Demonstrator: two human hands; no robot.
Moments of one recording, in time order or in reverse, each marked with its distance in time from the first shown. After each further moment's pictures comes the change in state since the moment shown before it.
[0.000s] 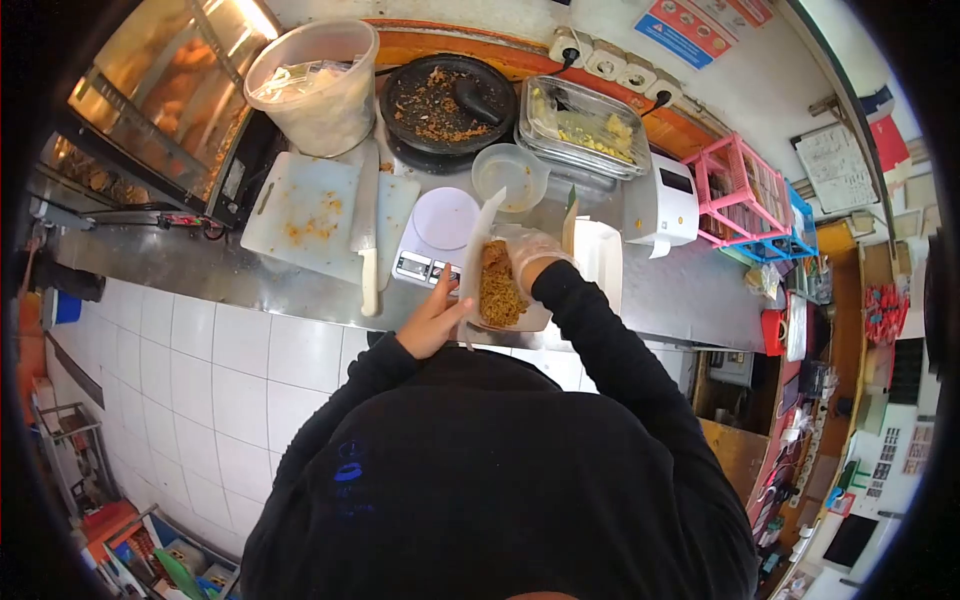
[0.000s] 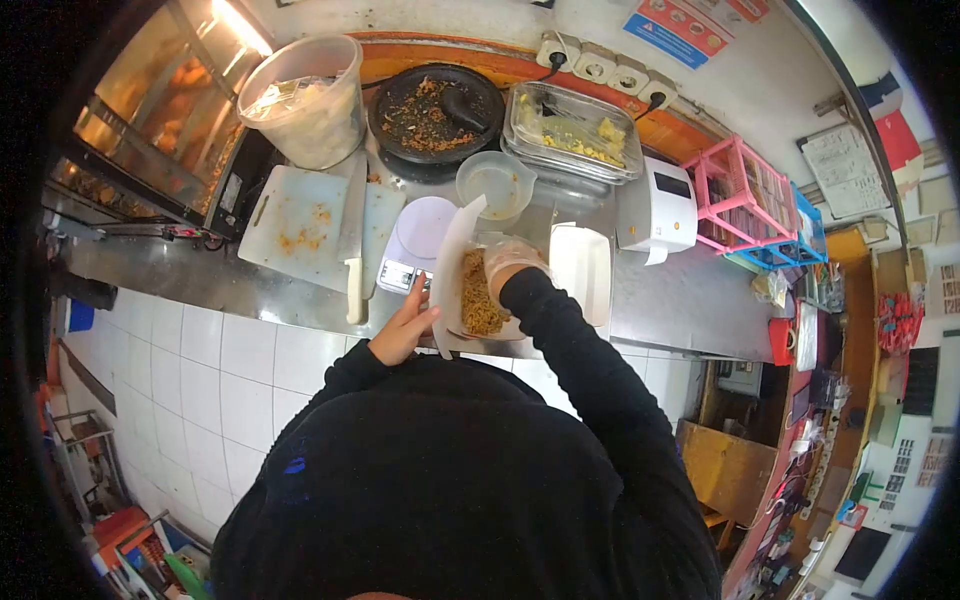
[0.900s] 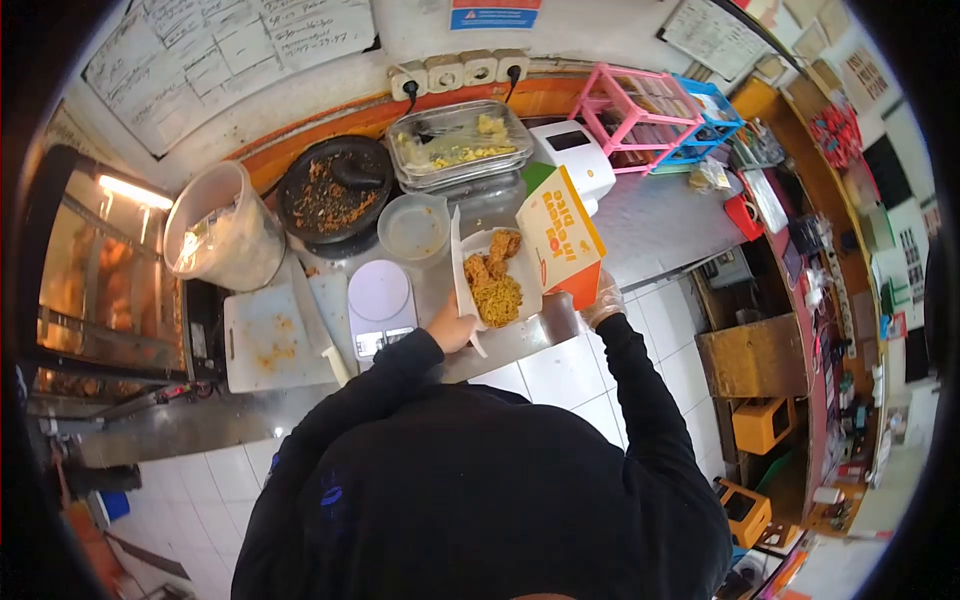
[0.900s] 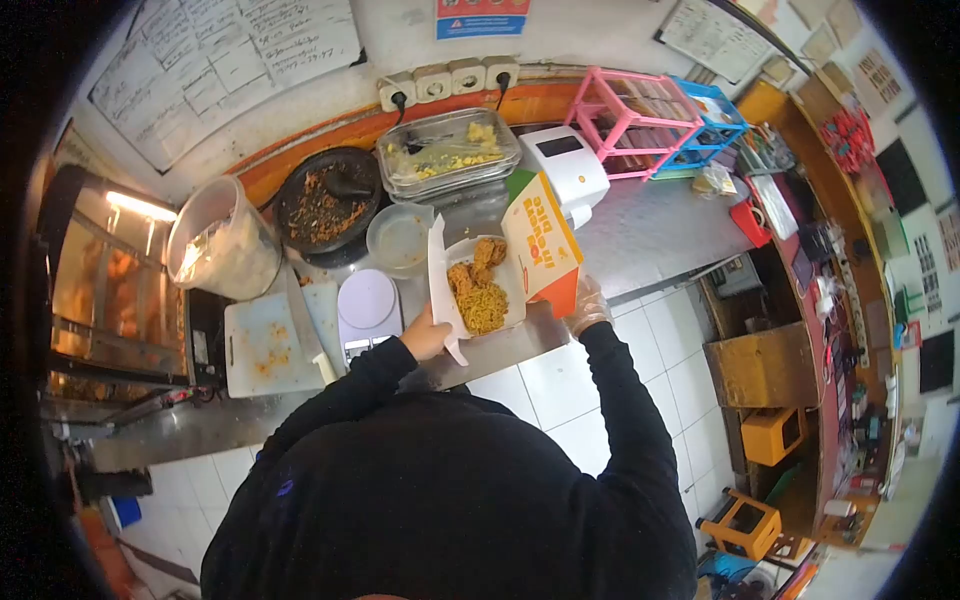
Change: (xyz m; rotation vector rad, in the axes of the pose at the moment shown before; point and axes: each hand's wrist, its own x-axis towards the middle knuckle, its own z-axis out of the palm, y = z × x) left_hand 0.107 0.011 0.070 0.454 -0.320 -0.169; right_hand -0.177 0.124 0.141 0.370 0.701 0.622
